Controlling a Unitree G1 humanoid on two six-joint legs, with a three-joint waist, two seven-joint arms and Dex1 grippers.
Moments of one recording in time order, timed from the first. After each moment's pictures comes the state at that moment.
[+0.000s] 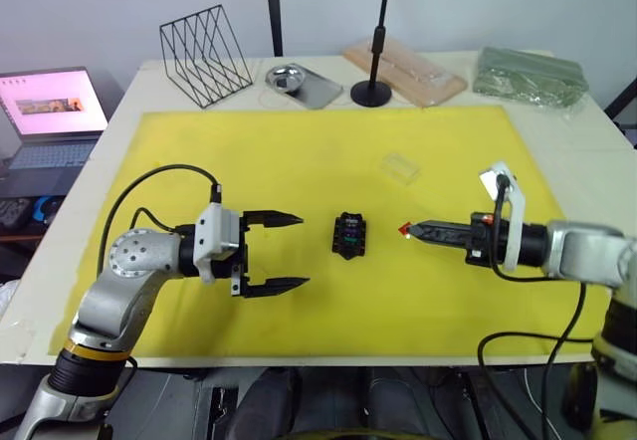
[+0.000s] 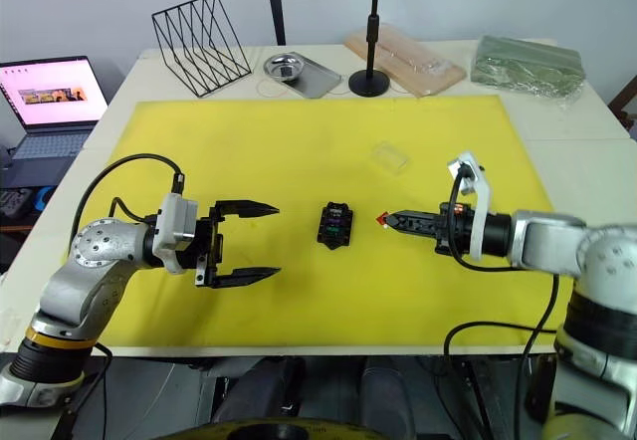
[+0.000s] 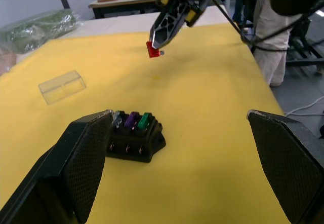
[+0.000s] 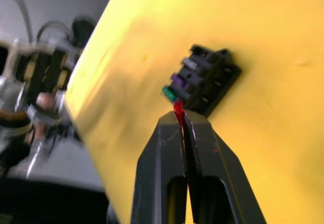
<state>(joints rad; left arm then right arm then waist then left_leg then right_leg) -0.22 0.64 -0.06 -0.30 -0.51 0.15 -1.18 -0.33 -0.62 -0.54 -0.32 1.33 1.60 0.30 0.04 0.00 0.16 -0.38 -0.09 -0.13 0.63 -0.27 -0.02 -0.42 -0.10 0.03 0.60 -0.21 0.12</state>
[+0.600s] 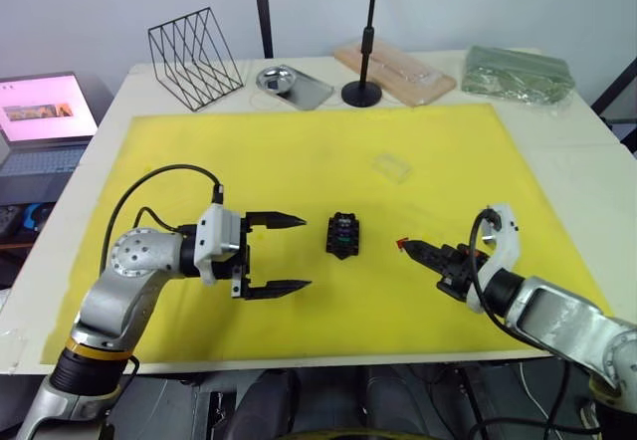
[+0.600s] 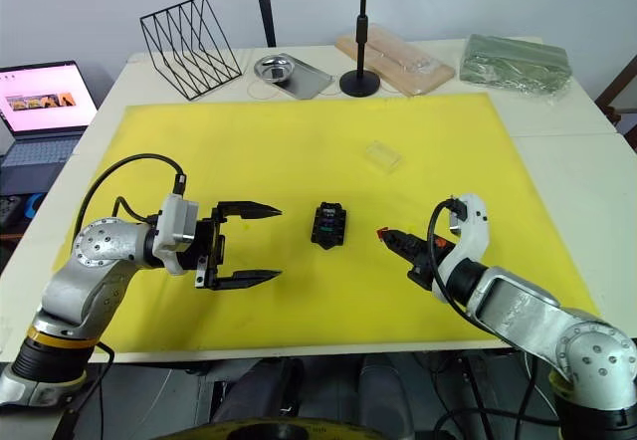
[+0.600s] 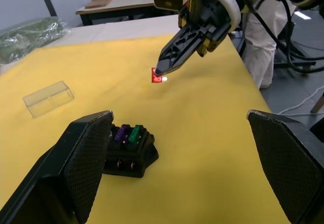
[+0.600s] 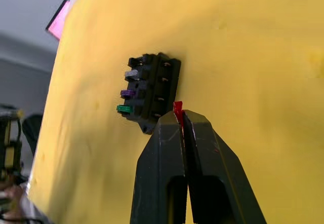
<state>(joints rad) -0.21 0.63 -0.06 -0.31 -0.51 0.15 -1.20 0.07 -0.64 -0.24 -0.59 1.89 0.85 -0.55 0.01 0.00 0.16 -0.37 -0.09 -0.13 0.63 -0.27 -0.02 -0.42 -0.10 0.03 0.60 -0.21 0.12</state>
